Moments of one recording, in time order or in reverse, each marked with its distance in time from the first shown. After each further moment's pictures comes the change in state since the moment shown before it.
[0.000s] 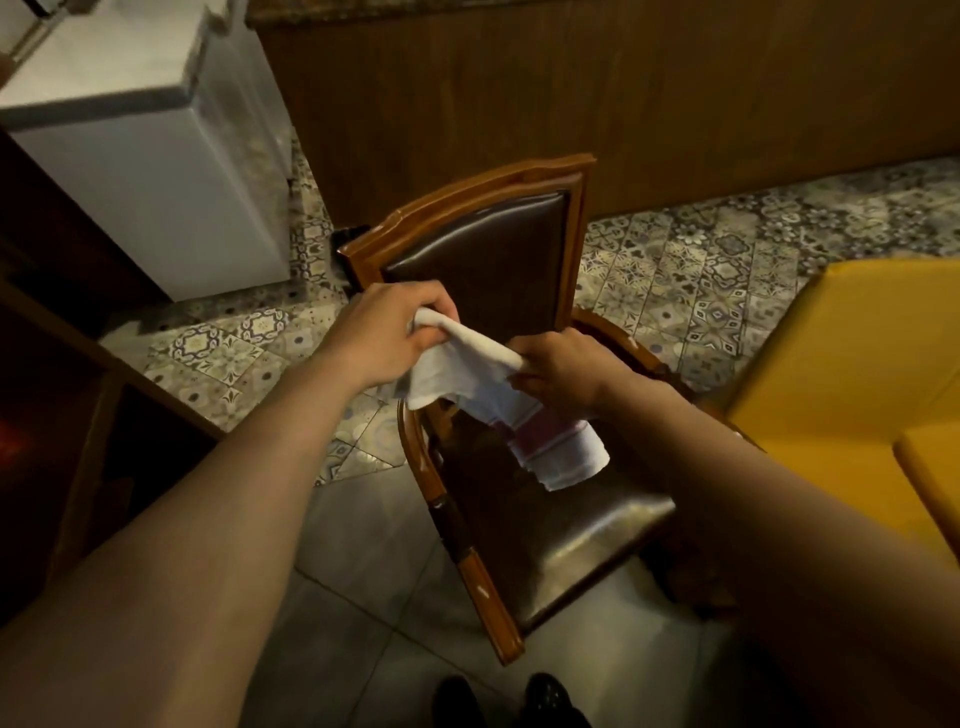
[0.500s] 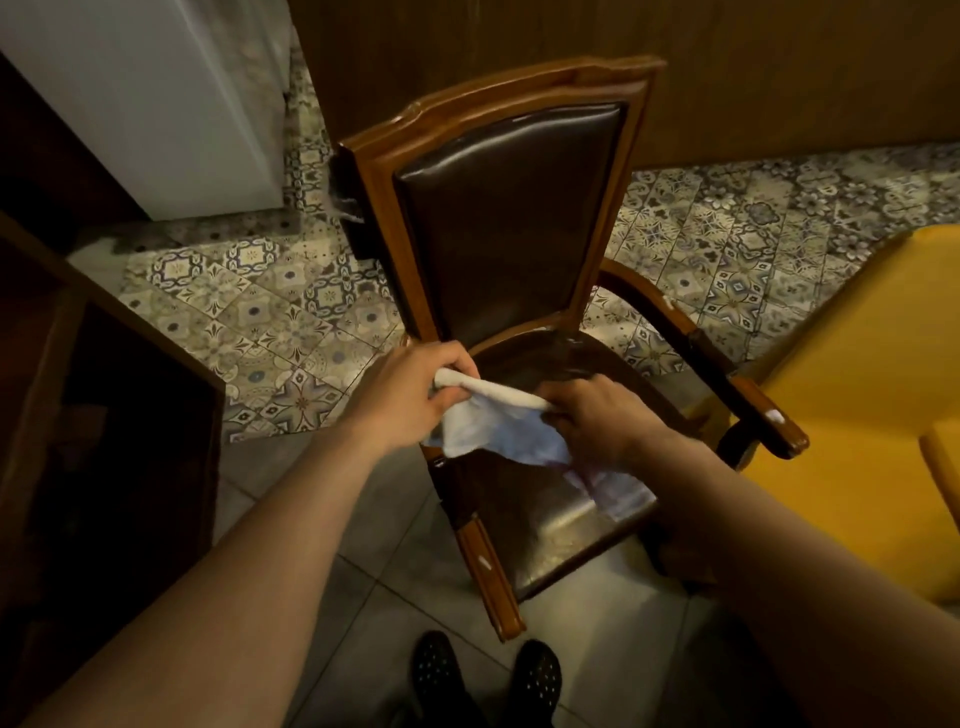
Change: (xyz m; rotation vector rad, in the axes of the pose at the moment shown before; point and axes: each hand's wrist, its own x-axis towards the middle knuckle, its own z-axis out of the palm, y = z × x) left_hand -0.054 -0.074 0.126 -0.162 -0.082 -0.066; right_hand -0.019 0.025 0.114 0.011 -0.145 0.128
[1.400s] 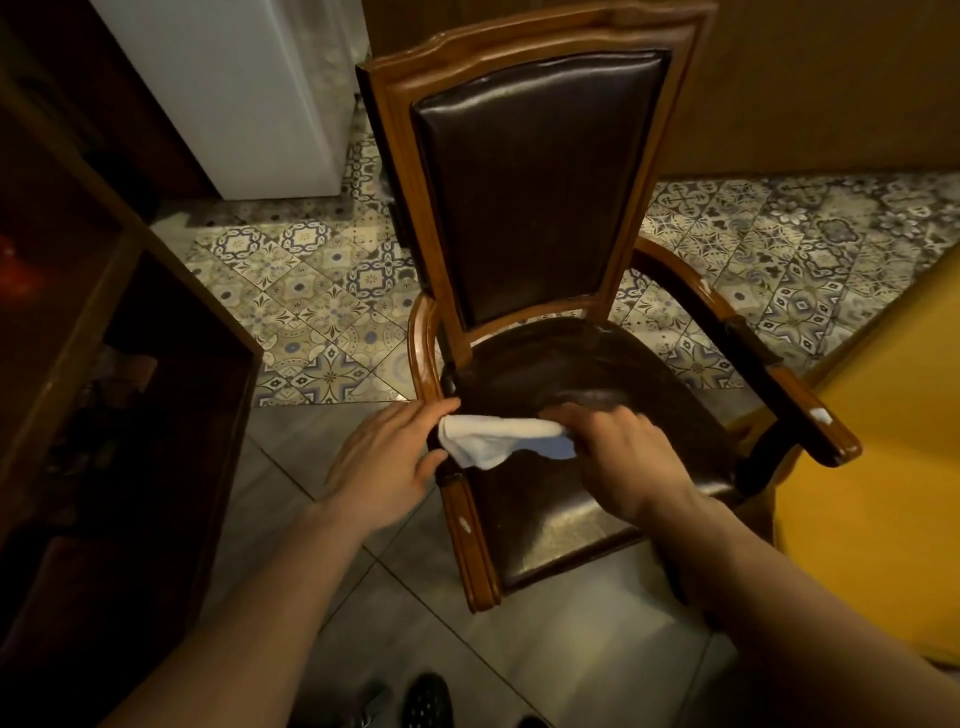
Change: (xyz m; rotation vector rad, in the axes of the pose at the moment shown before) left_hand -0.098 -0.026 0.123 0.309 0.129 -0.095; right_hand -0.061 0.050 0.072 -0.073 0.117 -0.138
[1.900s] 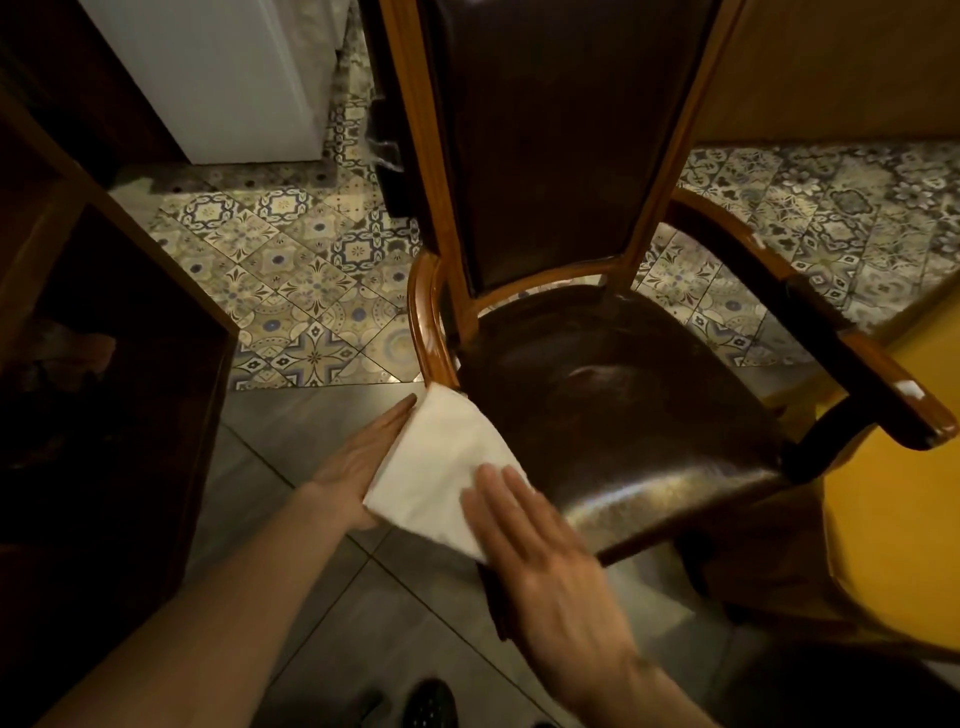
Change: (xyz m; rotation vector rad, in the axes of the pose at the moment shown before) left_hand 0.013 -0.105 0.090 -0.087 -0.362 -0.071; right_hand -0.034 -0.063 0.154 -0.032 0.005 -0.199
